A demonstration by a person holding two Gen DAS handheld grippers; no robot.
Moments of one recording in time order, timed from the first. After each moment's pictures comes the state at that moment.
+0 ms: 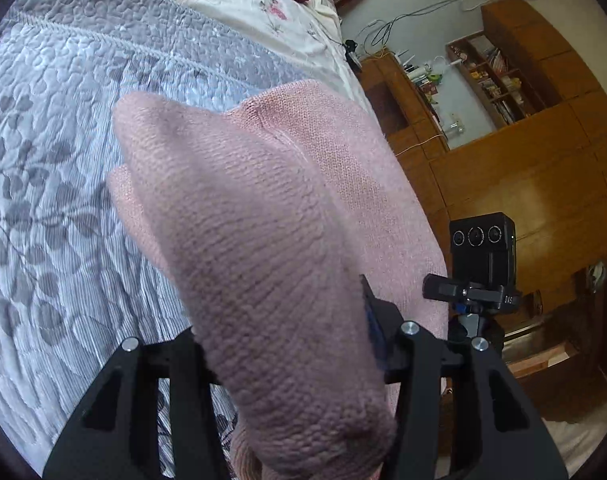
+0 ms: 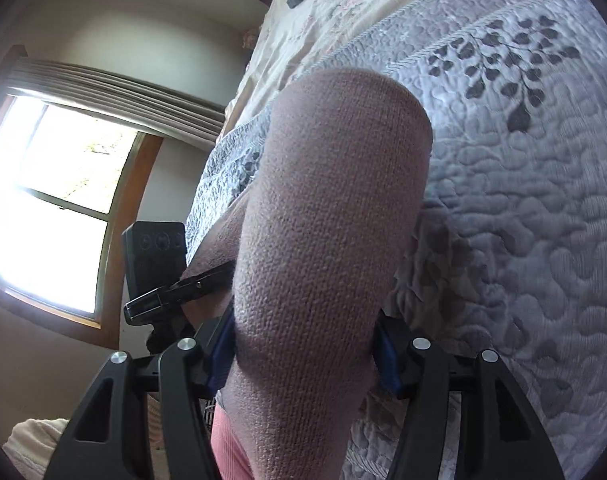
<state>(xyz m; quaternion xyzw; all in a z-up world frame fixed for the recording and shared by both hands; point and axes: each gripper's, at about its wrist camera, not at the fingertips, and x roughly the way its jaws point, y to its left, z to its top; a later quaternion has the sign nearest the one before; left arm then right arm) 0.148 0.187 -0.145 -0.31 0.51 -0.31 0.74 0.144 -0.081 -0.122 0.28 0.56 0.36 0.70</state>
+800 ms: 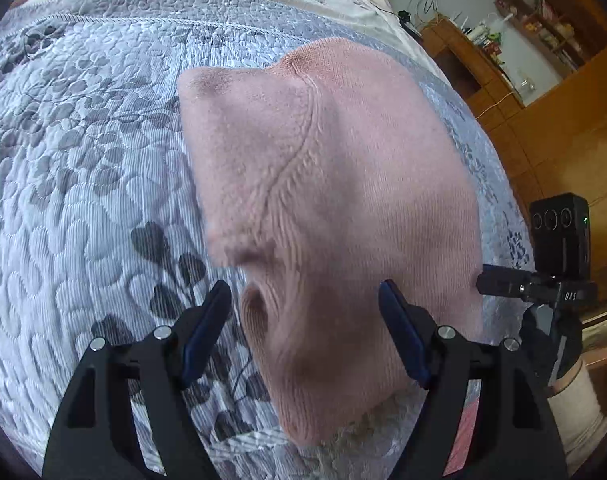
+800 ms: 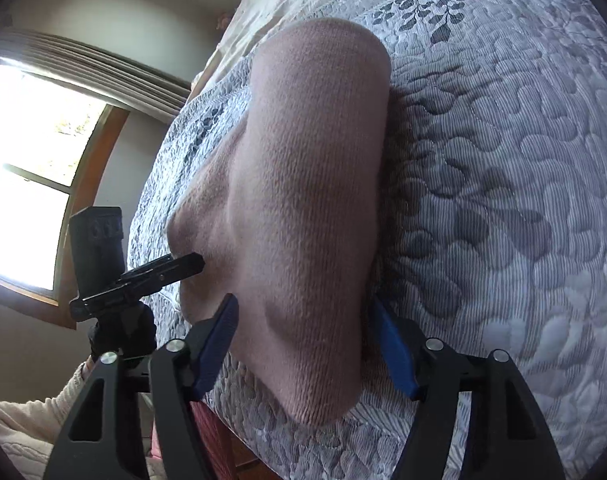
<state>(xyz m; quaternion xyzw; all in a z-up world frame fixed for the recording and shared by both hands) 0.047 0.169 -0.155 -0.16 0.55 -0.19 0.80 0.031 -0.108 -0.144 0.21 0.58 0.32 0.72</state>
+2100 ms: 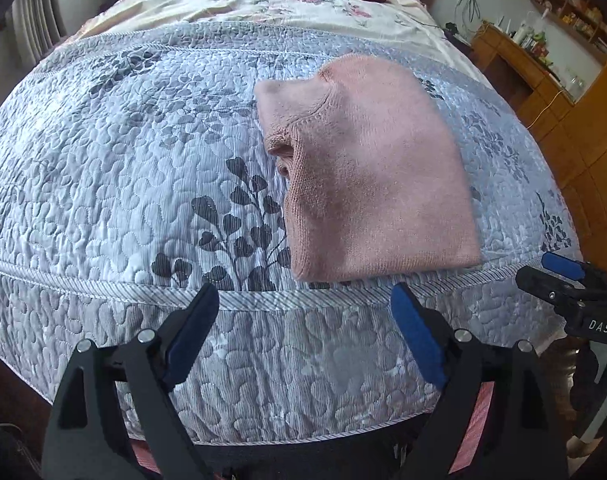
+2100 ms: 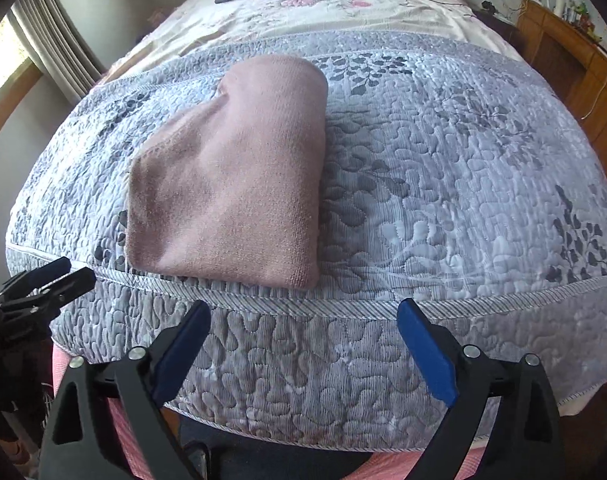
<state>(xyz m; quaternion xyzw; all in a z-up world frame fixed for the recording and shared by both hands) -0.074 0.160 -0.079 -0.10 0.53 -0.04 0.84 -0.082 -0.068 -0.049 0.01 0.55 0.09 0.83</state>
